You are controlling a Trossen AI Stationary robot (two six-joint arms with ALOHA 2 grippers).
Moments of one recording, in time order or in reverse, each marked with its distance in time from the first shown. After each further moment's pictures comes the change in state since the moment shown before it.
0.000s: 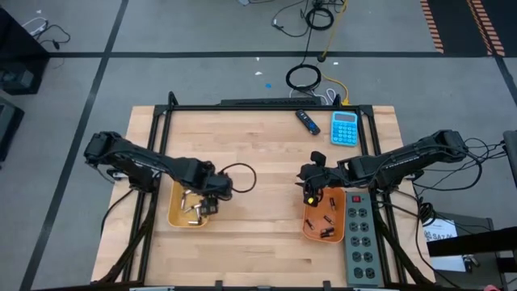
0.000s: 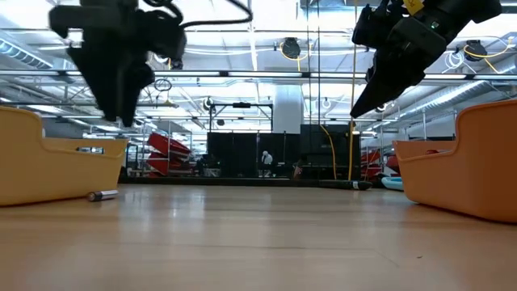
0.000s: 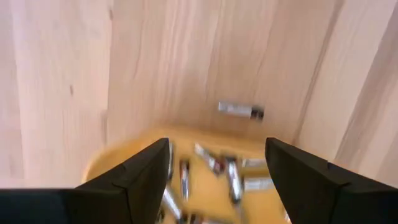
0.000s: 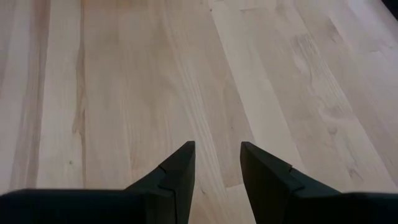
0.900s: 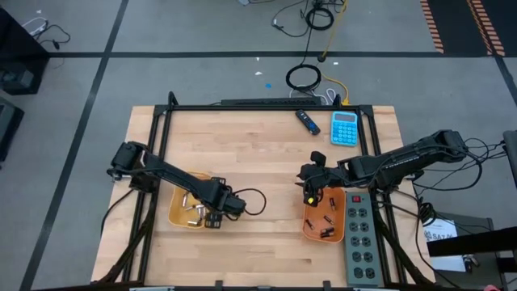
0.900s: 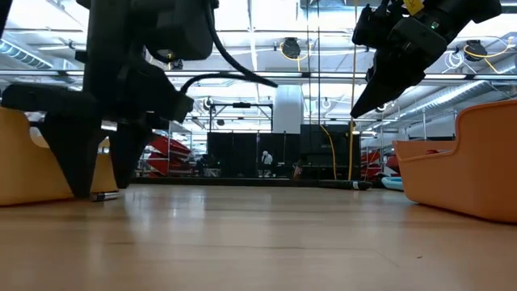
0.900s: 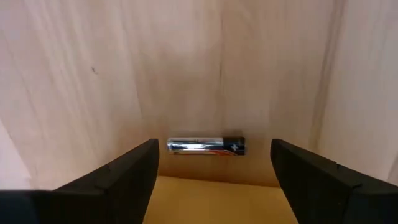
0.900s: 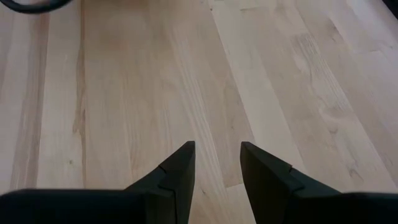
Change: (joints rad) left arm -0.079 0.307 -0.001 0.142 0.004 0.166; right arm 0.002 0.000 0.000 -0.002 -0.001 0.000
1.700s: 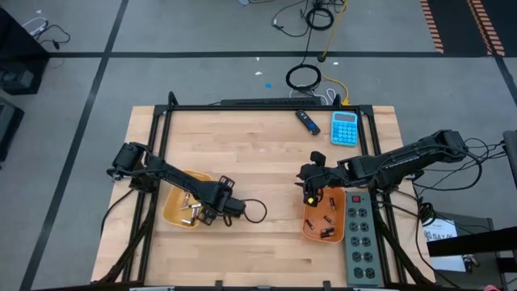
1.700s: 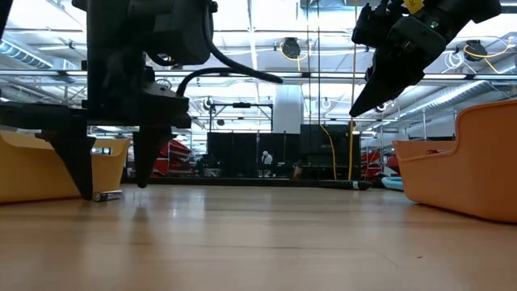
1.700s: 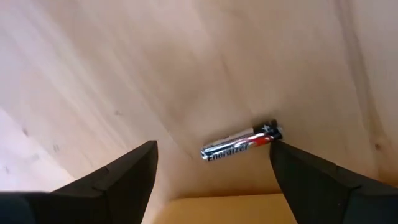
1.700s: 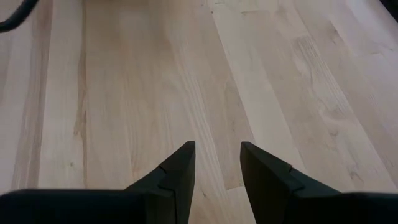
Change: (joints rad) left arm -0.008 0.010 -0.002 0.000 -0.112 0.409; right arm 0.000 0.000 0.000 0.008 0.000 -0.003
